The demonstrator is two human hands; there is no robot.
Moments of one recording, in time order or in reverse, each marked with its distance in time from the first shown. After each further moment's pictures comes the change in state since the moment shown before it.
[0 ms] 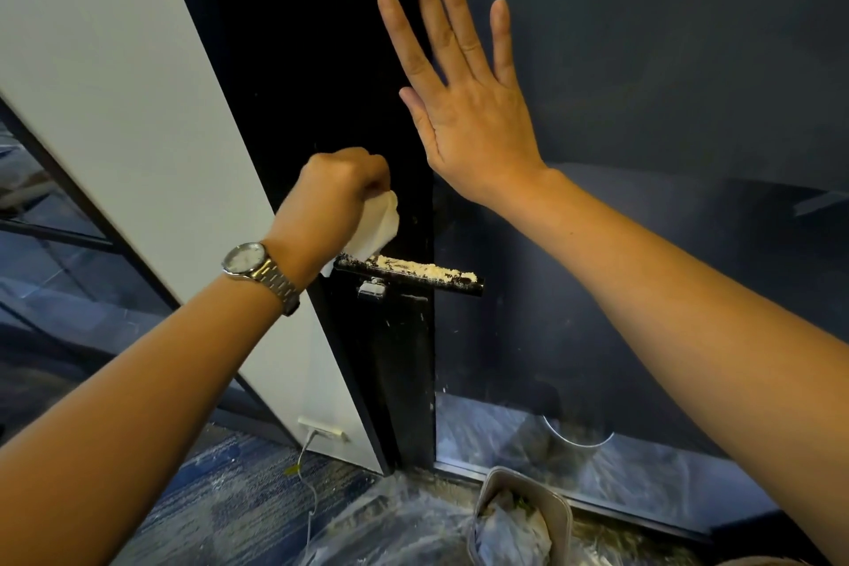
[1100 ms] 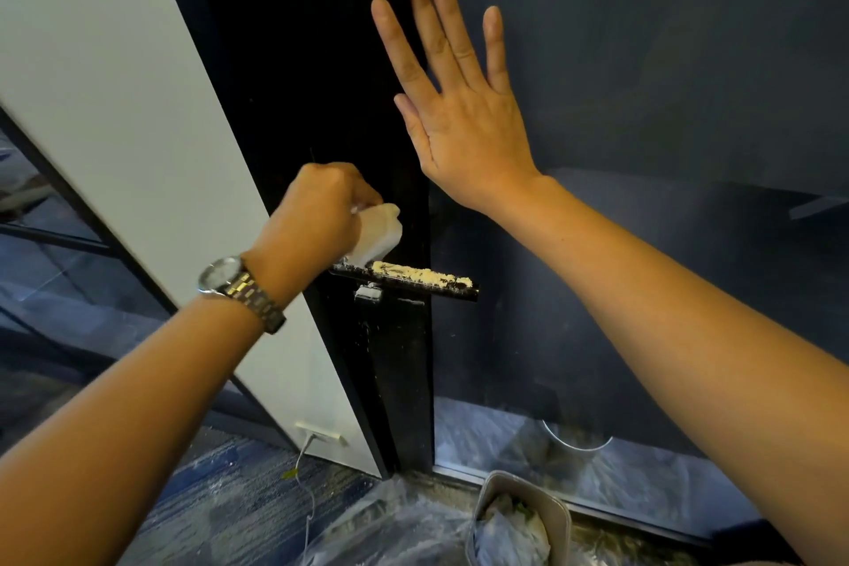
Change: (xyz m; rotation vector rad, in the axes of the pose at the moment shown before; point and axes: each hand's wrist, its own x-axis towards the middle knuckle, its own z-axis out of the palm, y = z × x) left_hand -0.002 0.009 -0.004 0.014 -0.225 -0.257; right_hand -0.001 0.000 0.000 -0.020 0.008 0.000
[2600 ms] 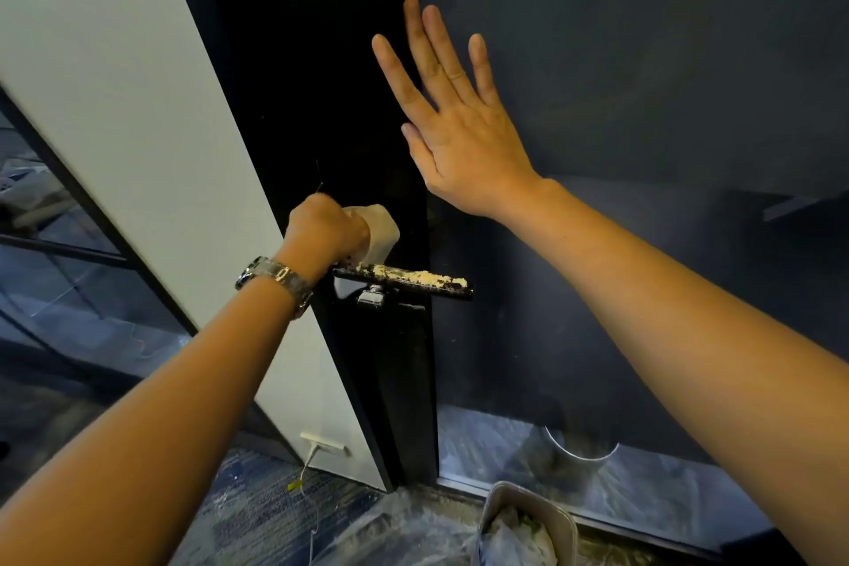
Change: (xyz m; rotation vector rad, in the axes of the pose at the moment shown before) left_hand 0.004 0.015 -0.001 -0.355 -0.069 -0.768; right_hand -0.002 0.007 -0.010 0.118 -0.119 -0.086
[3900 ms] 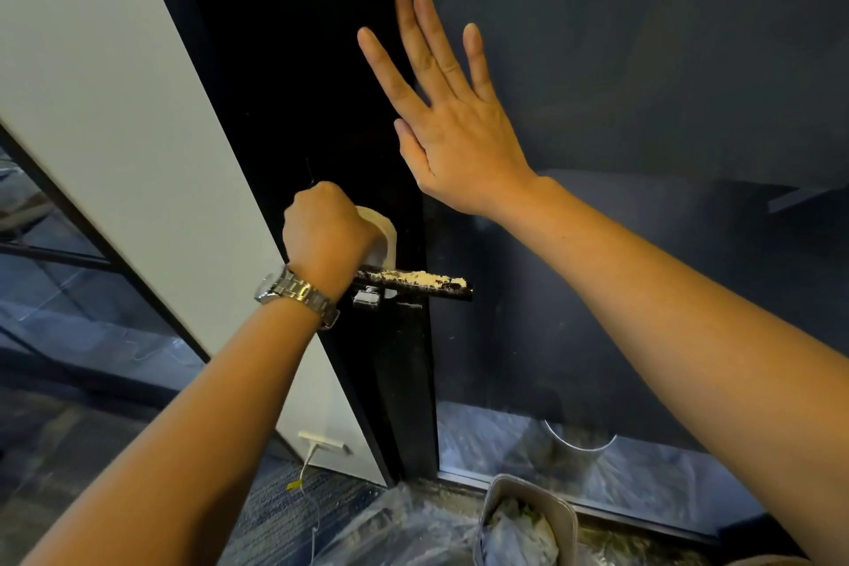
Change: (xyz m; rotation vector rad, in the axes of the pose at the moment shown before) left_hand -0.017 0.013 0.008 0.204 0.118 0.157; right_hand 0.001 -0.002 0.004 -0.043 0.044 0.016
